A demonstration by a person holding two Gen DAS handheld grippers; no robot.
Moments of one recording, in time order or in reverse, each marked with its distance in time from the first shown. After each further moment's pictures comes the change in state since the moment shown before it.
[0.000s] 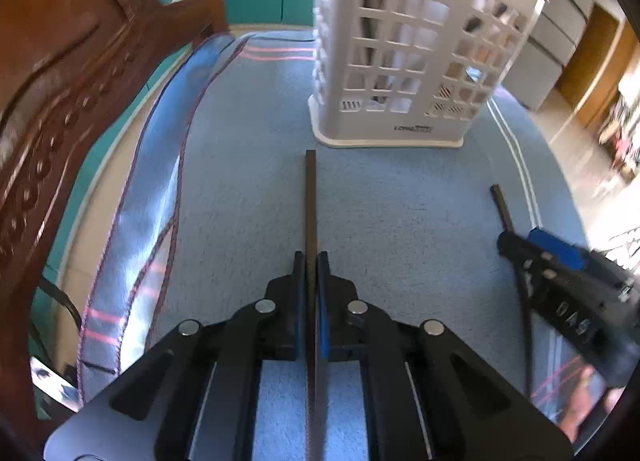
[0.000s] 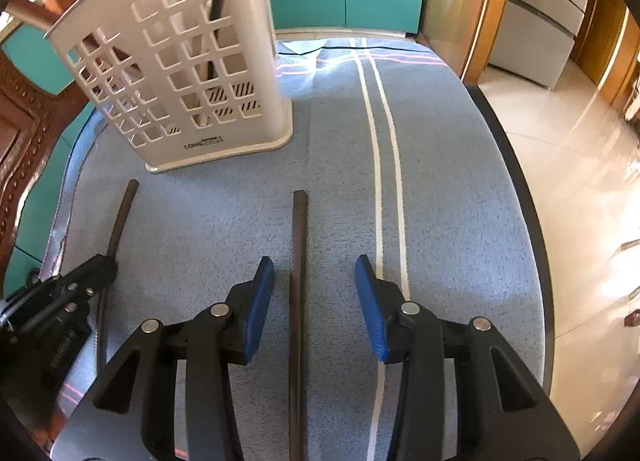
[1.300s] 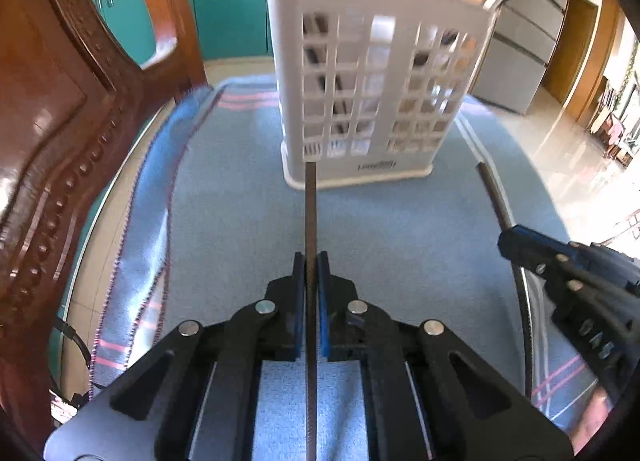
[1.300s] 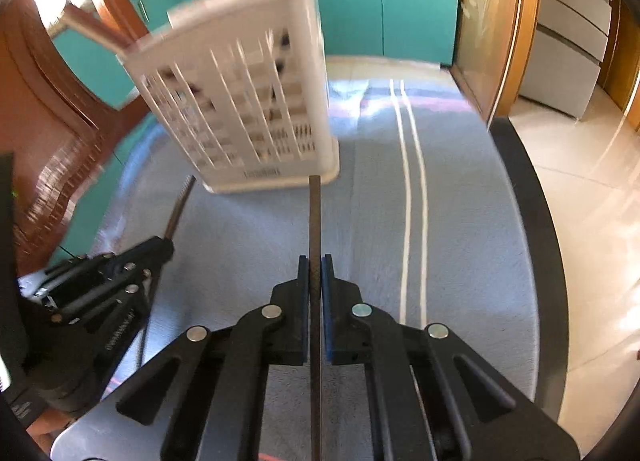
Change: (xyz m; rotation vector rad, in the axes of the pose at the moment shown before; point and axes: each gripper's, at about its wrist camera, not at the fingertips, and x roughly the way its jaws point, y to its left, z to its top) left arm -0.029 -0.034 0.001 0.098 -0.131 0.014; right arm -0.053 0.005 -0.003 -0.053 -0.121 0.147
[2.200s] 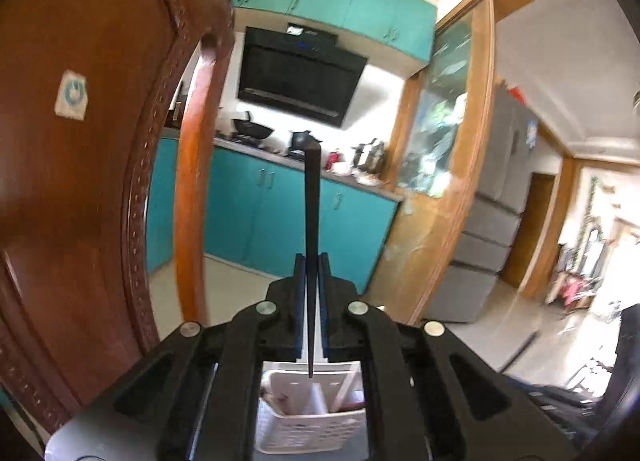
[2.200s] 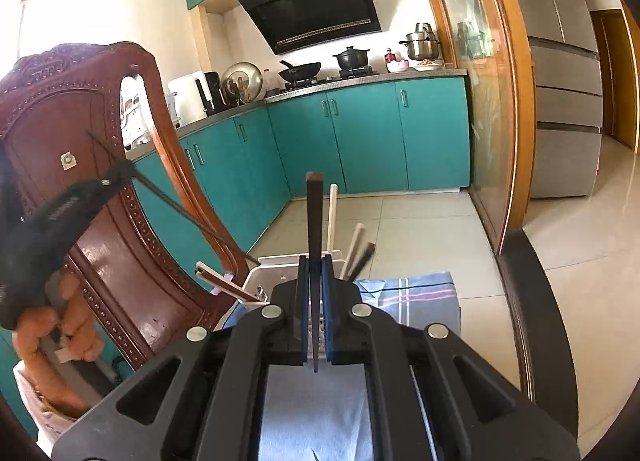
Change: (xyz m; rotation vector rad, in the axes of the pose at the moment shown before) left arm -0.204 0.040 0.131 -0.202 -0.734 -0.132; right arm -0.175 -0.005 0.097 0.005 -0.429 0.148
